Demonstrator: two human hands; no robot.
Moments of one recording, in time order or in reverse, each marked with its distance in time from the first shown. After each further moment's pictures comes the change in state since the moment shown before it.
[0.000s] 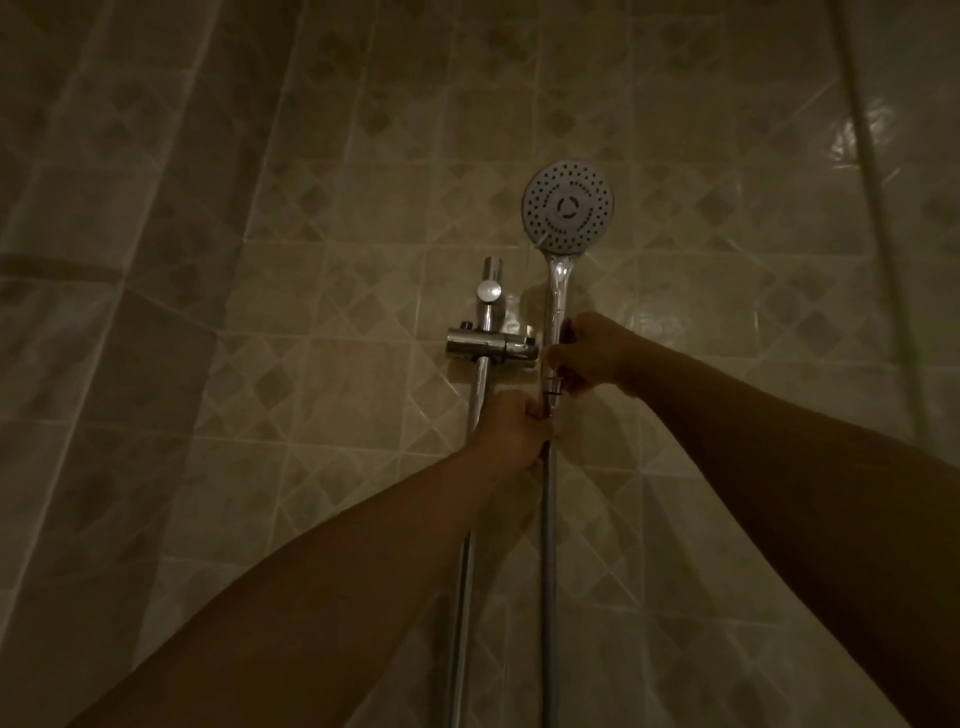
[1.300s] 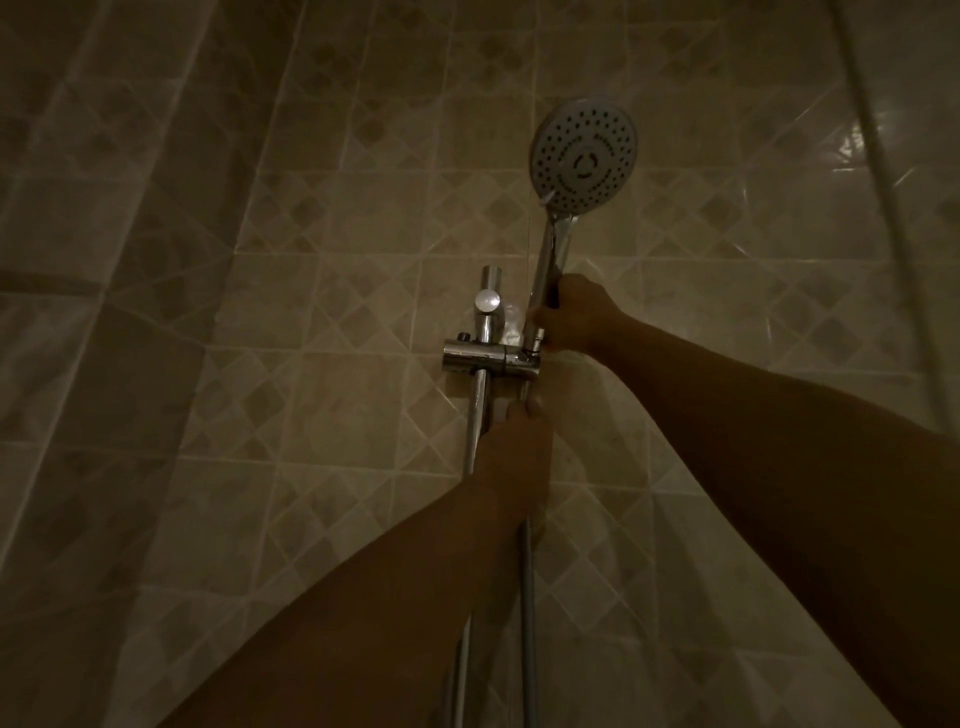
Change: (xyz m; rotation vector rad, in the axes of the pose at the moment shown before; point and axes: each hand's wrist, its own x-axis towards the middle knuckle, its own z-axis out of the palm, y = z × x) left_hand 0.036 -0.031 0.019 1.163 0.165 0.353; right_hand 0.056 -0.018 -0.002 -0.077 0.260 -0.194
